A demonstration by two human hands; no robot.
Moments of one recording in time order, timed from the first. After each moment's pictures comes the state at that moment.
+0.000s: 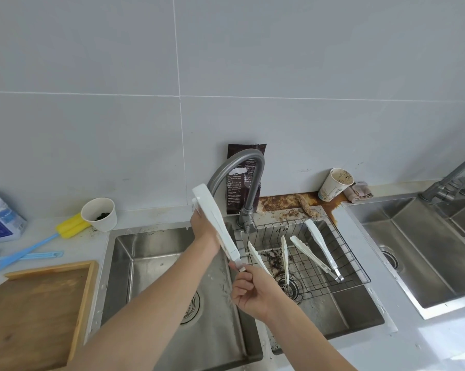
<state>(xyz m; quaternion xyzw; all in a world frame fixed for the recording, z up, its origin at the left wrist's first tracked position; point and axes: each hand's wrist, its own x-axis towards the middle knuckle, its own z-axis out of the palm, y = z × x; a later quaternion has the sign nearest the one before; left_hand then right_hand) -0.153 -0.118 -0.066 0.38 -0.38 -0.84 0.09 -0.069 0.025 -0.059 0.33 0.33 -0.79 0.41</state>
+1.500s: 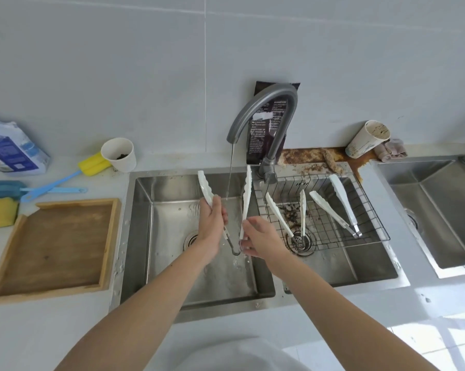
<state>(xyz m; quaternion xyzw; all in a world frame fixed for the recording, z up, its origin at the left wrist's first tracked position) -0.041 -0.118 -0.136 0.32 -0.56 -0.76 0.06 -0.050 0.015 -0.101 0.10 0.77 -0.53 0.35</state>
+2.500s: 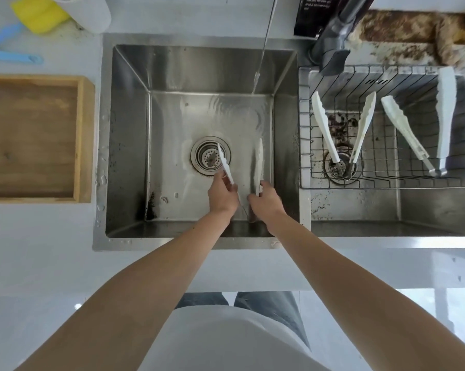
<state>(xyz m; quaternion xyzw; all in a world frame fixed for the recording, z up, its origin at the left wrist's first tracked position) 0.018 -0.079 -0.298 0.48 -0.65 -0.58 -0.10 -0.023 0.019 -0.279 0.12 0.82 -0.33 0.45</state>
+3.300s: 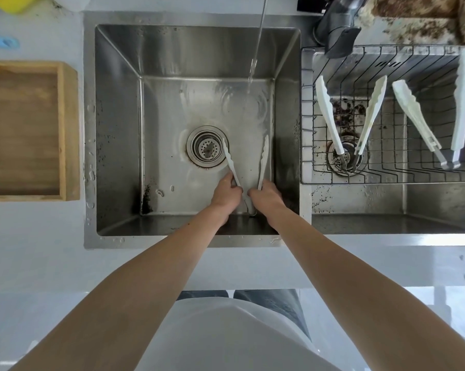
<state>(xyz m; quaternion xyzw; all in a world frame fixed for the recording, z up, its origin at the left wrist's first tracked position) 0.016 -0.072 -0.313 0.44 -0.62 -0.61 -0.23 -0.031 0.025 -0.309 0.17 0.81 -0.30 0.48</state>
